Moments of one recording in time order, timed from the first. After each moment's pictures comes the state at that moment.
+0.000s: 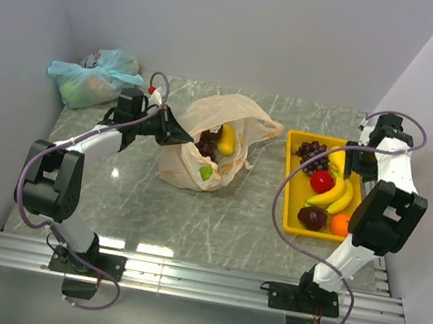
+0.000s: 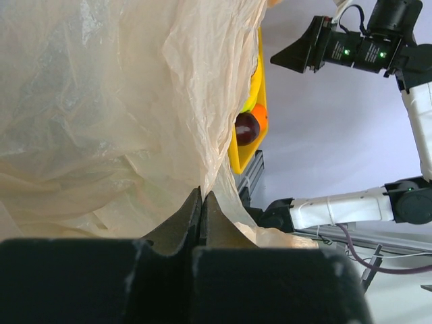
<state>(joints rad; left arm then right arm) -0.17 1.61 0.97 0.14 0.92 -0.83 -0.30 1.80 1.53 -0.96 0.02 -0.27</state>
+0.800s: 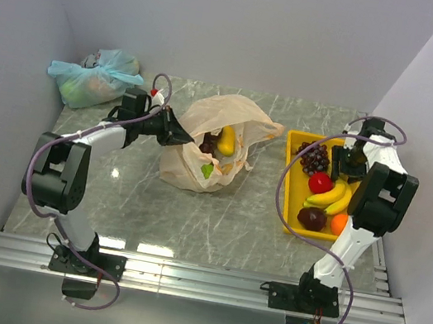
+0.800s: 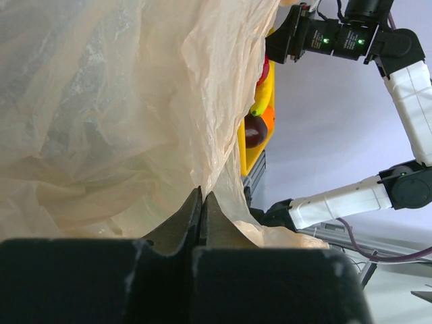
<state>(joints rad) -0.17 1.68 1.01 0.11 0.91 -0.83 -0.28 2.01 1.58 -0.87 -0.04 -0.32</state>
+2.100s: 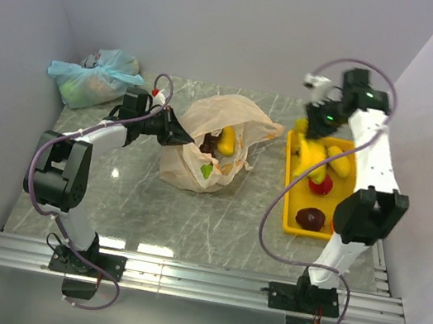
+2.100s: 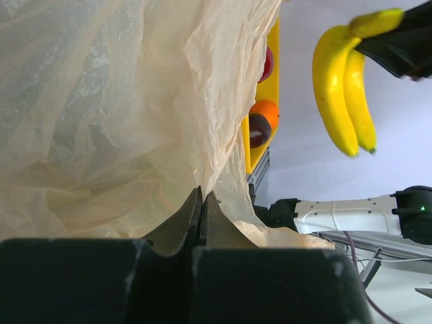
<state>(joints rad) -0.17 1.70 1.04 0.08 0.92 -0.80 -0.03 1.84 1.96 -1.23 -0.32 -0.56</state>
